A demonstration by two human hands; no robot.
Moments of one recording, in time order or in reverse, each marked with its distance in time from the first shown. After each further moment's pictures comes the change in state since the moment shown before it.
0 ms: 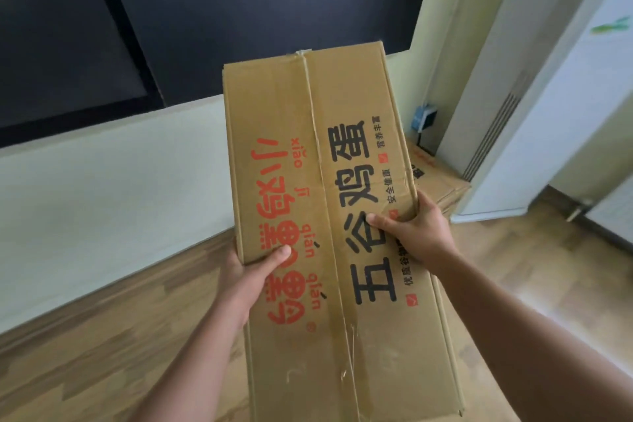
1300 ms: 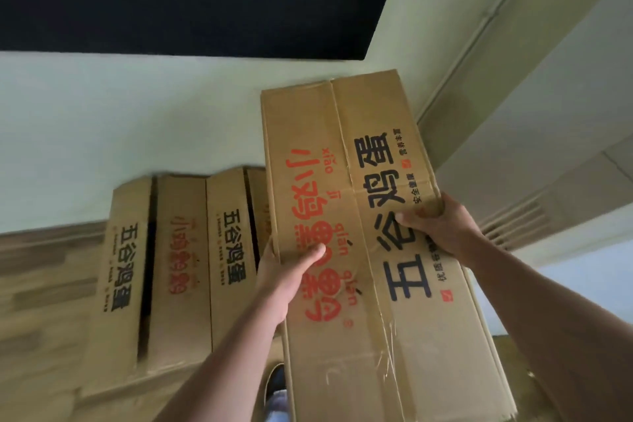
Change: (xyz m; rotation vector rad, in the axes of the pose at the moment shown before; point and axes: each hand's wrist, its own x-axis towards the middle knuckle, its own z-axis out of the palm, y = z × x) left_hand 0.451 0.150 0.742 -0.331 0.073 -0.280; right_hand 0.828 0.102 -0.381 -0.422 -0.266 0.104
